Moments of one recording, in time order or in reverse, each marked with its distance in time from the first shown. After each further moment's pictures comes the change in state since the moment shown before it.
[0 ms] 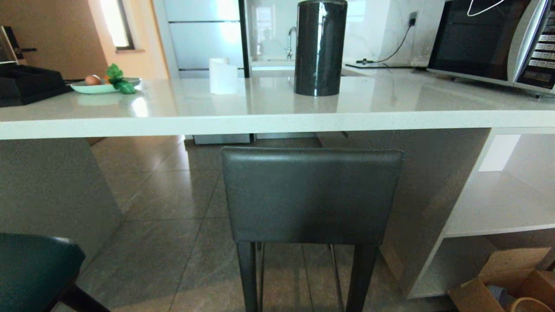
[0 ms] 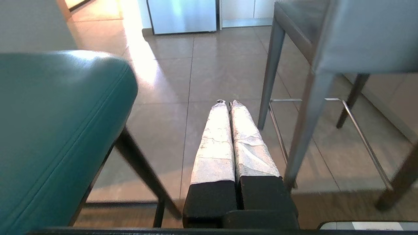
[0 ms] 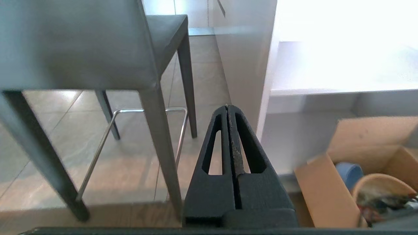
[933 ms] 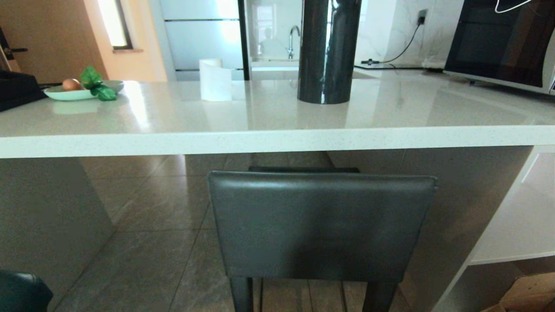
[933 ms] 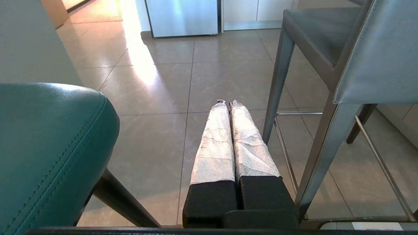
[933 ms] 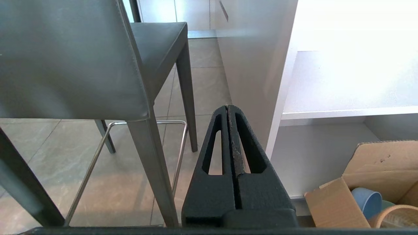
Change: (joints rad) left arm 0.000 0.000 0.001 -0.001 0.000 -0.001; right arm 0.000 0.000 0.000 0.000 0.000 0.000
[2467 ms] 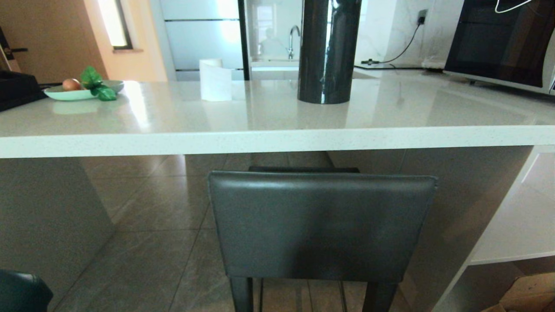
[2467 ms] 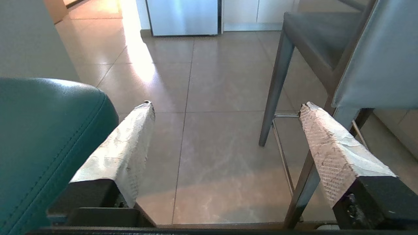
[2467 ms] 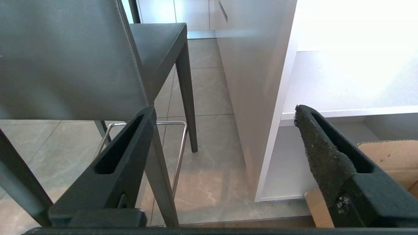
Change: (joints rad) left arm 0.003 0.000 0.004 -0.017 0.007 -0.032; right arm -0.001 0.000 0.000 -0.002 -0.003 0.002
